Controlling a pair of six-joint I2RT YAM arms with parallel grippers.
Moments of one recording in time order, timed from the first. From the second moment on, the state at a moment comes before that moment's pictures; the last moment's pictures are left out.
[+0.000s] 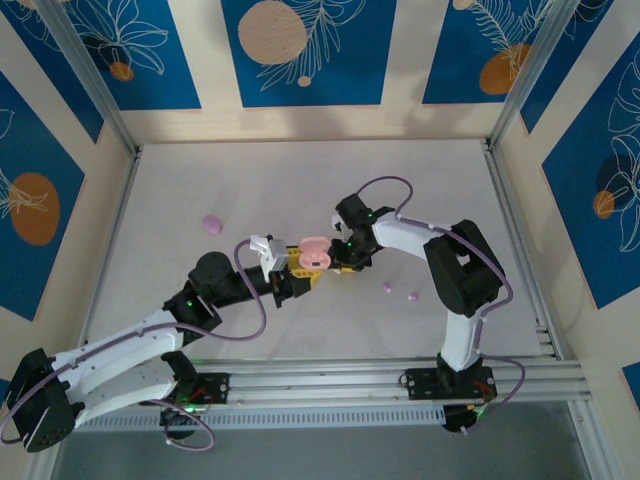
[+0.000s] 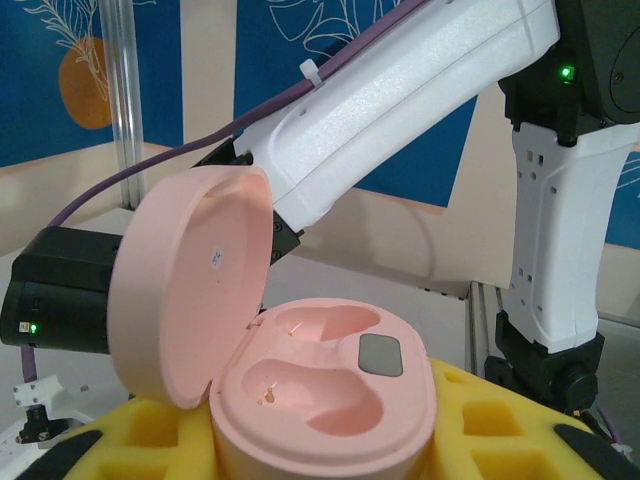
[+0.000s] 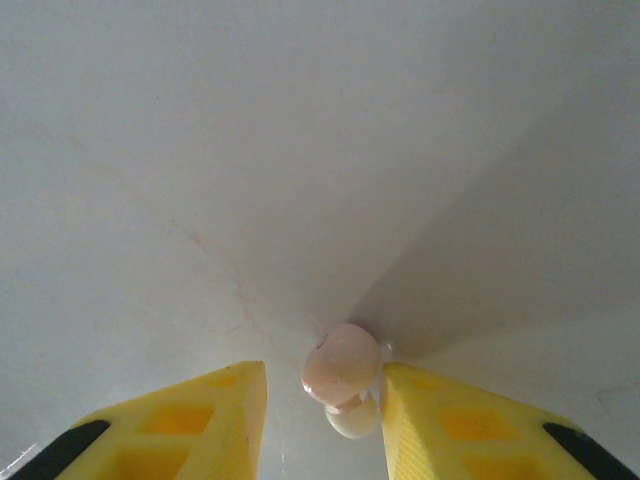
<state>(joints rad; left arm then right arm) -0.87 0.91 0.53 0.41 0.40 -0.13 0.56 1.87 1.18 -0.62 -0.31 0.53</state>
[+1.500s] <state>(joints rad) -0.87 0.91 0.53 0.40 0.38 -0.13 0.65 2.03 1.43 -0.87 -0.11 0.35</state>
